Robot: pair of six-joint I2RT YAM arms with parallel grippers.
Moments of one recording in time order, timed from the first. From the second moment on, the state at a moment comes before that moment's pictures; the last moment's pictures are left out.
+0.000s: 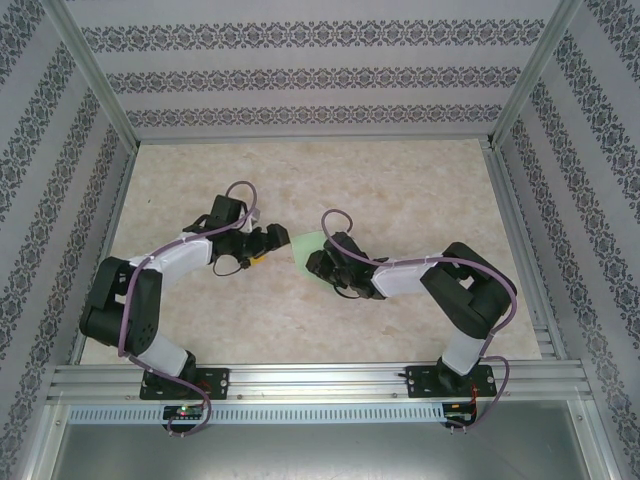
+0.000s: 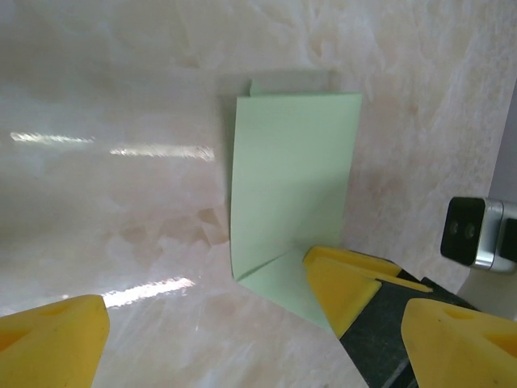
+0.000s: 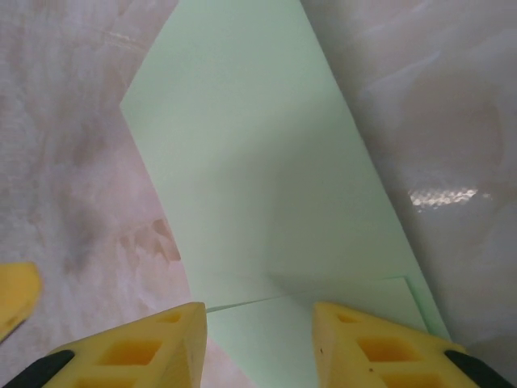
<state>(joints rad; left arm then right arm) -0.31 1.56 0.85 -0.27 0.56 -0.73 0.78 1.75 0.73 0.26 -0.04 1.11</state>
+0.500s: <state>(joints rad) -0.41 1.66 0.85 -0.23 0.60 -0.79 0.71 1.76 0.60 0.53 -0.18 1.23</state>
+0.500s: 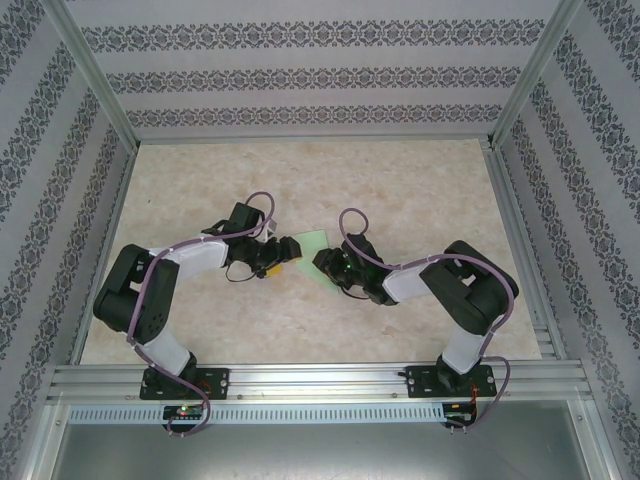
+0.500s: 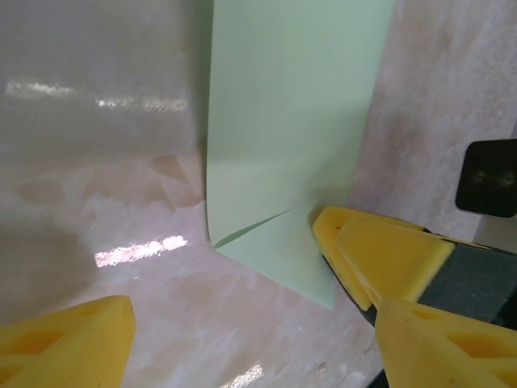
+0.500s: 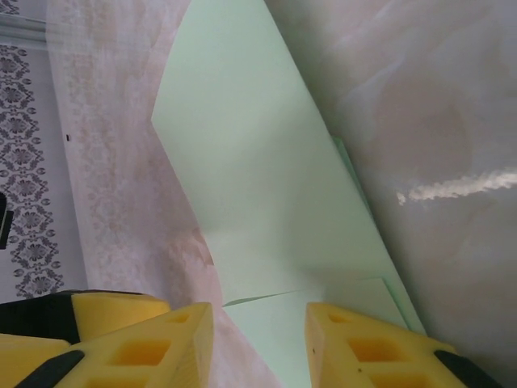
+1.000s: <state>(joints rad) -0.43 1.70 0.89 -0.23 0.60 -0.79 0.71 1.64 0.69 0.20 -0.12 1.09</state>
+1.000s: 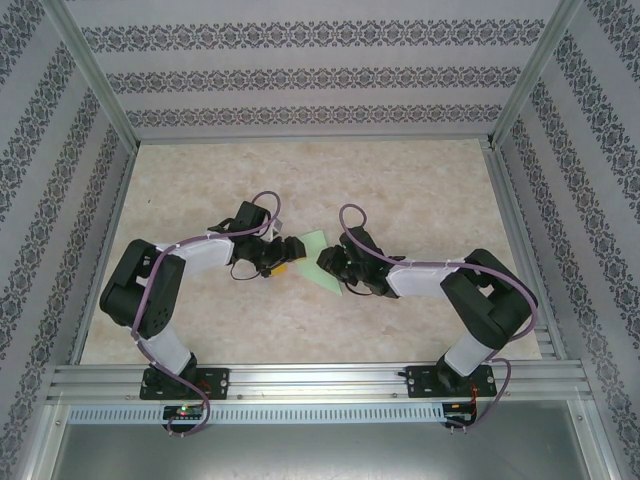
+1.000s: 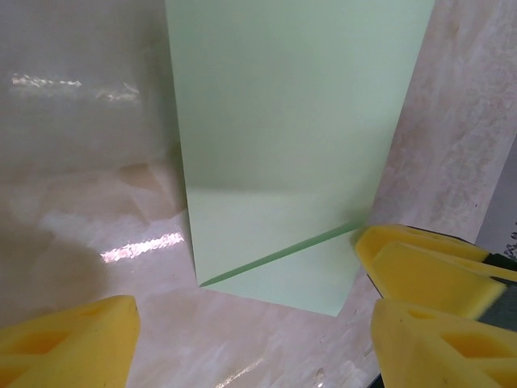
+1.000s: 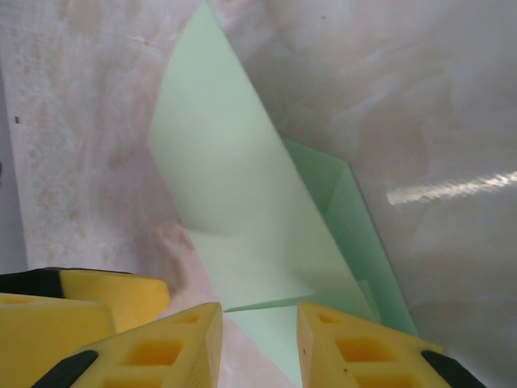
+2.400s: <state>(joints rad) -0.50 1.84 0.99 -0.20 0.70 -0.84 0.66 1.68 0.63 0.26 -0.15 1.18</state>
